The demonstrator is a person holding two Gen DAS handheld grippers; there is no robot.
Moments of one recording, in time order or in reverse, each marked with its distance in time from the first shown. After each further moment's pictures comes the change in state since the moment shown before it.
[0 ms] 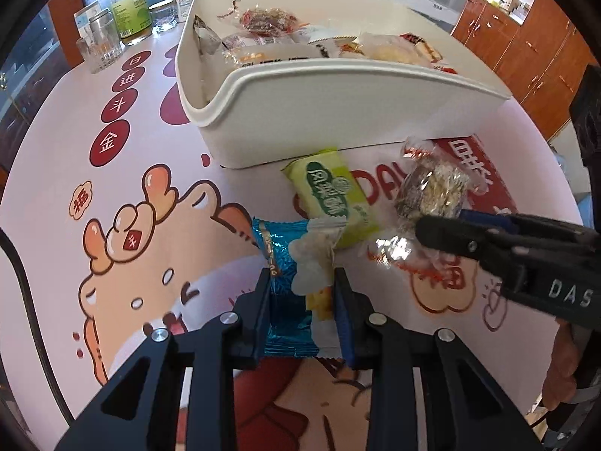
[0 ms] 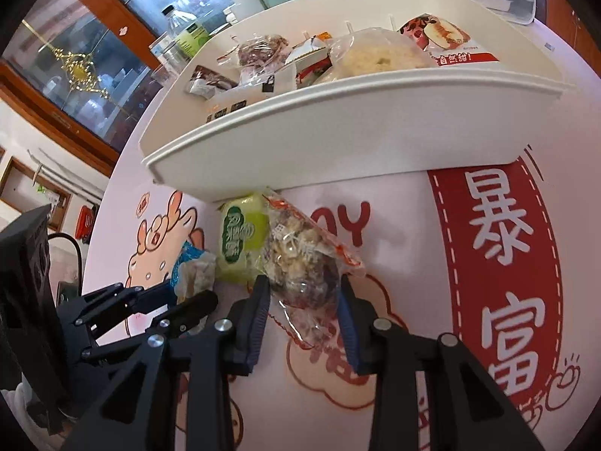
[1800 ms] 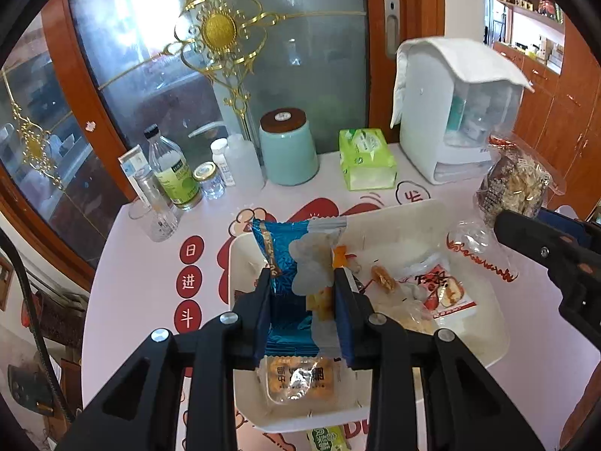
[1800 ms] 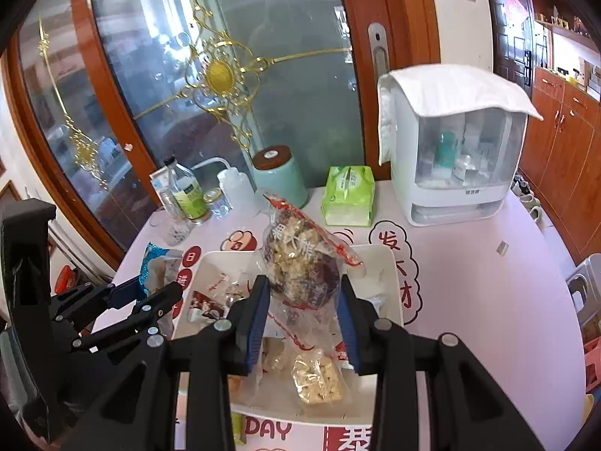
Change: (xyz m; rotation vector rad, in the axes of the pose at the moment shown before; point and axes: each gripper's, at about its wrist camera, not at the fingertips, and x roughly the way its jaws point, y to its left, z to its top) left arm -0.094 -0.046 0.233 -0.021 -0.260 0.276; right arm -0.147 -0.002 0.195 -0.115 -0.363 -0.149
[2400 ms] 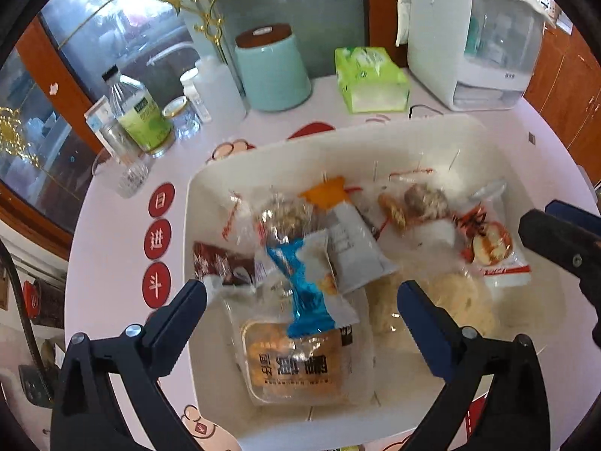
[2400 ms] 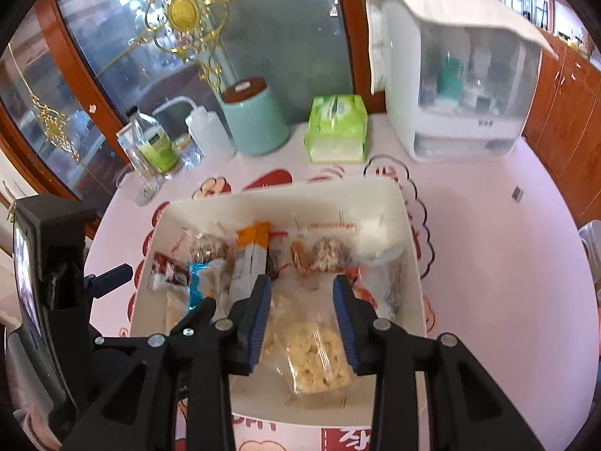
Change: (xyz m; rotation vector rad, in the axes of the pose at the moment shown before) left arm 0.092 -0.014 -0.037 0.042 0.205 0.005; right arm 0.068 -0.015 -0.038 0.052 0.202 -0.024
